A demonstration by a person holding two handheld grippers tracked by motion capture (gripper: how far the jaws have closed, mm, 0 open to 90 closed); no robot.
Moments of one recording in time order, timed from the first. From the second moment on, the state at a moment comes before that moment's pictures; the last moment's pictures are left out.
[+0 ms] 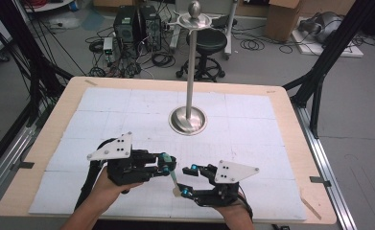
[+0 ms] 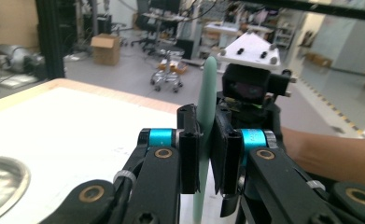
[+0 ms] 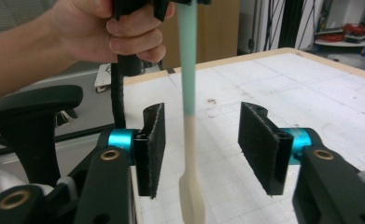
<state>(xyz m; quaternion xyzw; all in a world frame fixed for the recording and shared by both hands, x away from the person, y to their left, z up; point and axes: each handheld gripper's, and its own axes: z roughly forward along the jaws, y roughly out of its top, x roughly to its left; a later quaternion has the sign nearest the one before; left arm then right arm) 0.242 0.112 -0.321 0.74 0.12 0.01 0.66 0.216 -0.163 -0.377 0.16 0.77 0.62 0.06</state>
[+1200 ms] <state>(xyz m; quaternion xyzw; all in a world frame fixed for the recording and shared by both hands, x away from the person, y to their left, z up) 0.243 0.214 -0.372 0.68 0.24 0.11 0.68 0.257 -0.162 -0.345 0.18 0.74 0.65 0.06</state>
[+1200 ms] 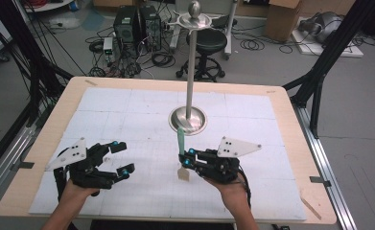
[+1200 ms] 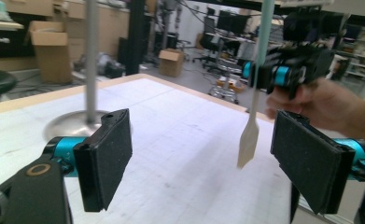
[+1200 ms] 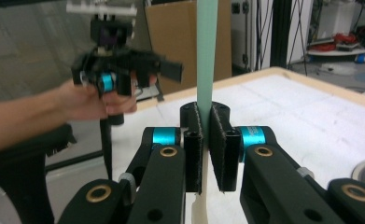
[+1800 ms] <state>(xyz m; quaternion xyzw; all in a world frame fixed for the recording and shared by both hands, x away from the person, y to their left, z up) 0.240 0.232 -0.390 0.69 0.26 0.14 0.66 0.321 -0.159 -0.291 0.21 0.73 0.65 0.08</state>
